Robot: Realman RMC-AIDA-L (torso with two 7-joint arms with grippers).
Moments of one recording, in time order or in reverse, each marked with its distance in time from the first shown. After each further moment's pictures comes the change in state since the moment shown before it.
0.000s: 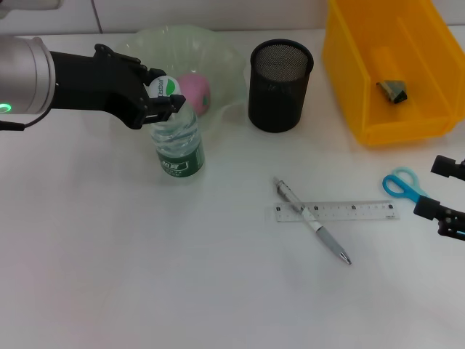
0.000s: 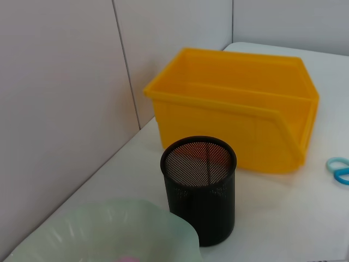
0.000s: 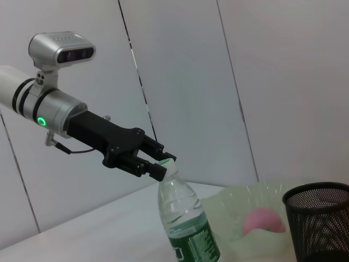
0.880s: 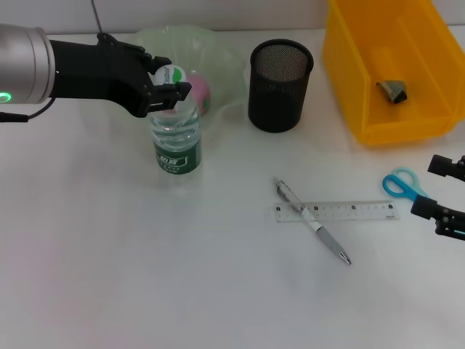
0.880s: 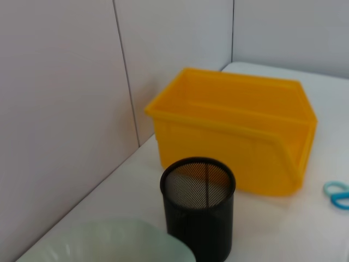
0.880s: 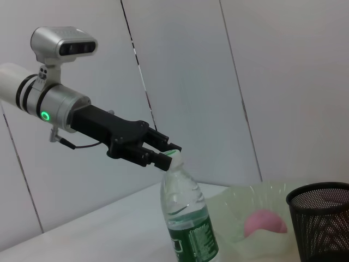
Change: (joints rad) left arm -0.015 -0.001 -0.028 -0.012 -0.045 0.000 -0.004; right arm 0.007 0.002 0.000 0.000 -0.006 -0.002 0.006
